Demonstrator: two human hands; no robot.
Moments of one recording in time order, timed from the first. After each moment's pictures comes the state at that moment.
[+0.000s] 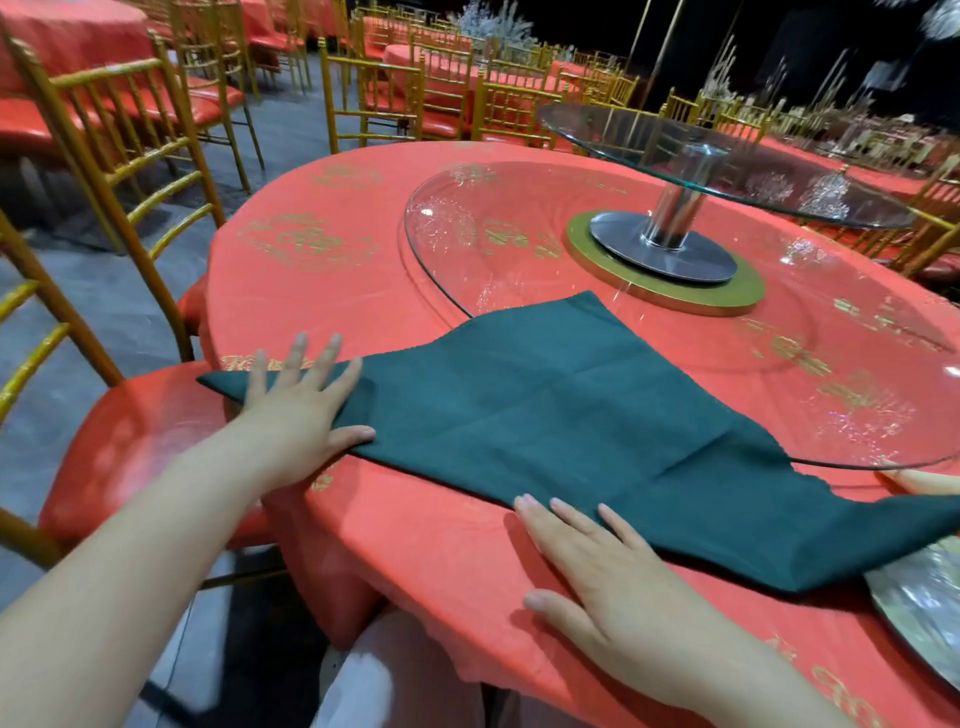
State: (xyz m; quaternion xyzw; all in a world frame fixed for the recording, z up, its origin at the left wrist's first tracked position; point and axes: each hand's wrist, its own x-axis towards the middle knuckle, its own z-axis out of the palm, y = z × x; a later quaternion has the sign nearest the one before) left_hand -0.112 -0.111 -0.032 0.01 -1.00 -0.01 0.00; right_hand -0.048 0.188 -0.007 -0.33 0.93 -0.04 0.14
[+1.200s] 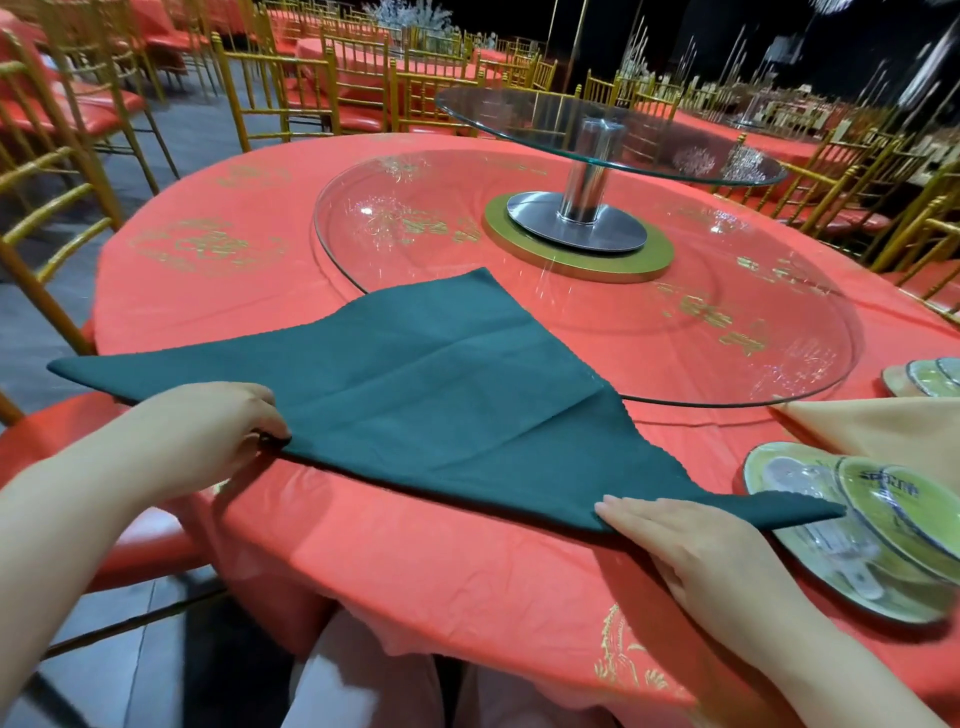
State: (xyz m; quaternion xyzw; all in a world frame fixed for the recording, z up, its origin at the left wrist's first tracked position) left_hand -0.108 -0.114 -0.015 -0.20 -0.98 -0.07 0.06; right_hand -0.039 0.307 -0.023 -0.30 0.94 -0.06 -0.14
